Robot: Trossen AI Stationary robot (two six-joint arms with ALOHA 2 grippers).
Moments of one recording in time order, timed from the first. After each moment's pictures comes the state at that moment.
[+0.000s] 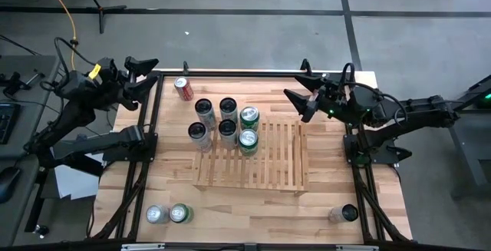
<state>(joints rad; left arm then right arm) 0.46 0.46 0.90 -0.10 0.09 -0.38 0.13 1.00 1.03 0.06 0.64 0.34</state>
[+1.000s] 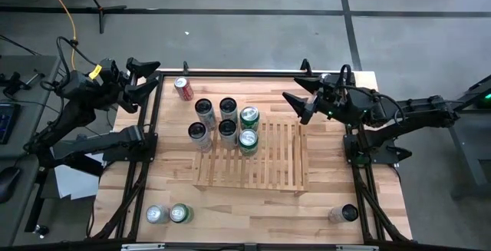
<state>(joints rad) 0.46 0.46 0.90 -0.11 0.14 -0.37 0.13 1.00 1.03 0.00 0.64 0.34</state>
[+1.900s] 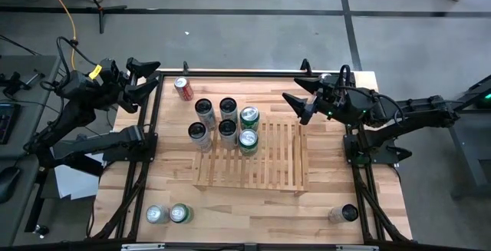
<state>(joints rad) 0.46 0.46 0.90 -0.11 0.14 -0.37 0.13 1.00 1.03 -0.02 0.64 0.34</state>
